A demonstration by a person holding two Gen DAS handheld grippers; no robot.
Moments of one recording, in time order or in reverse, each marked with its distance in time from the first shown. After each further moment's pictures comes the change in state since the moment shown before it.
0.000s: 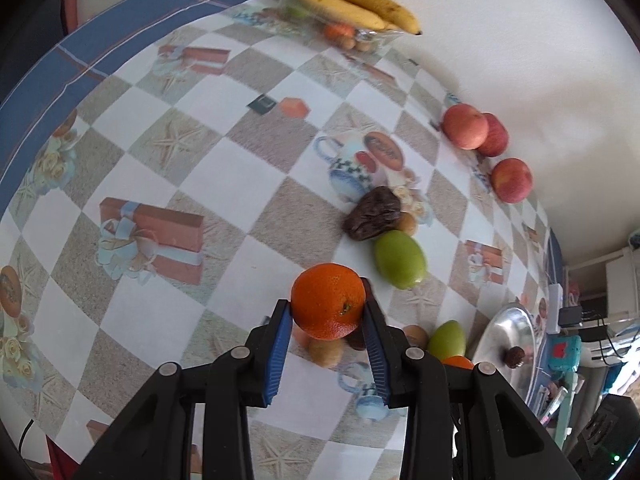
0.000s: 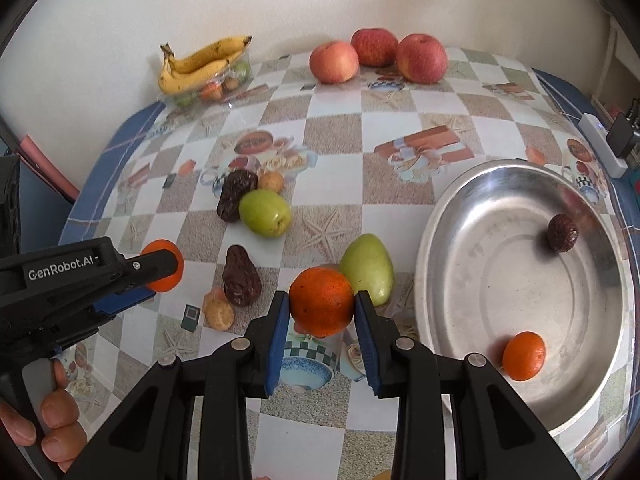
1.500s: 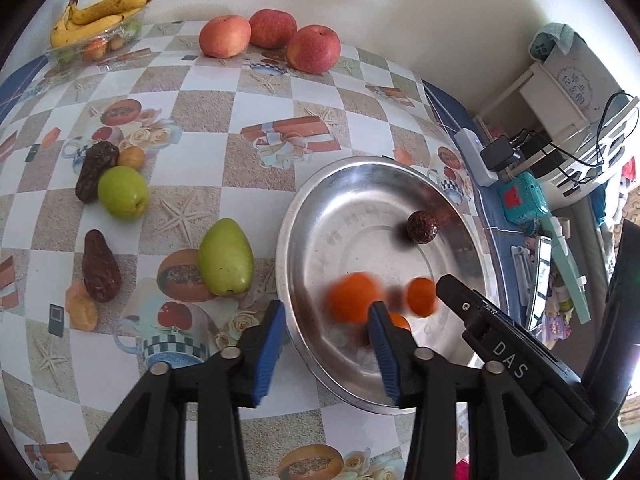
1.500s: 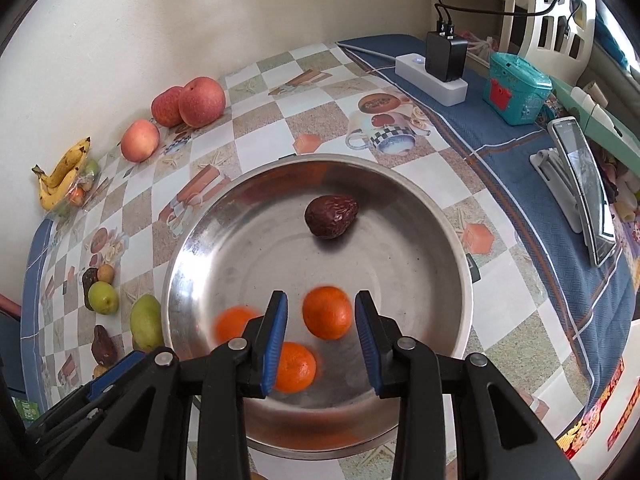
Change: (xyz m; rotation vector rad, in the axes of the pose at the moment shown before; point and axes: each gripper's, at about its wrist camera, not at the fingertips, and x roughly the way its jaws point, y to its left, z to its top) left arm 0.037 -0.157 -0.099 0.514 0.109 -0.157; right arm -0.047 -0.159 -0.014 0.379 -0.074 -0.245
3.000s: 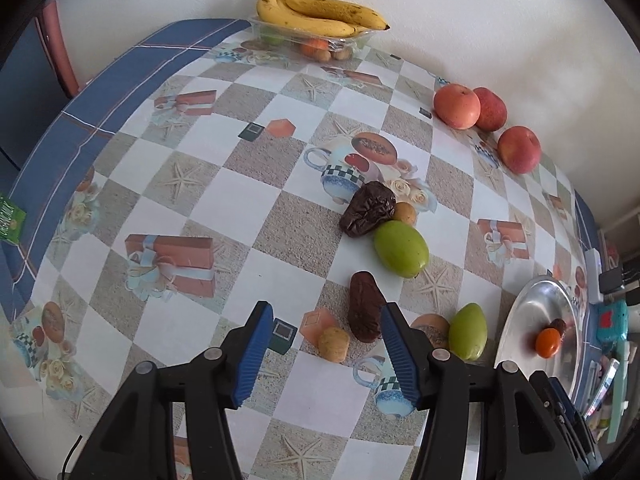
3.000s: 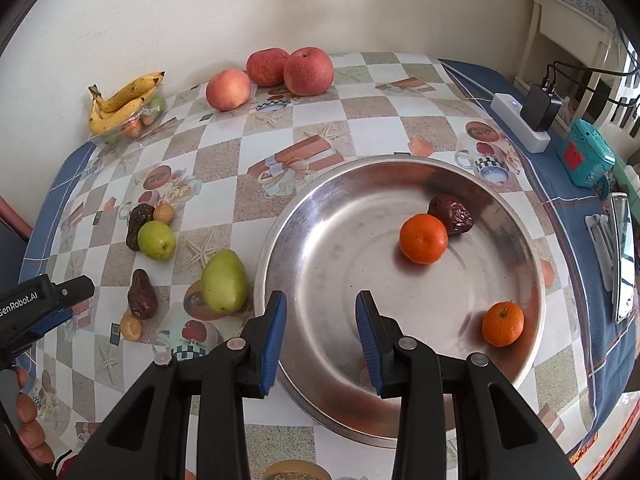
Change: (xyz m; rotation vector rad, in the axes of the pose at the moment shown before) left arm -0.068 0.142 0.012 -0.356 -0.104 0.358; right arm 0.000 0.083 -0.023 -0.268 0.012 0.066
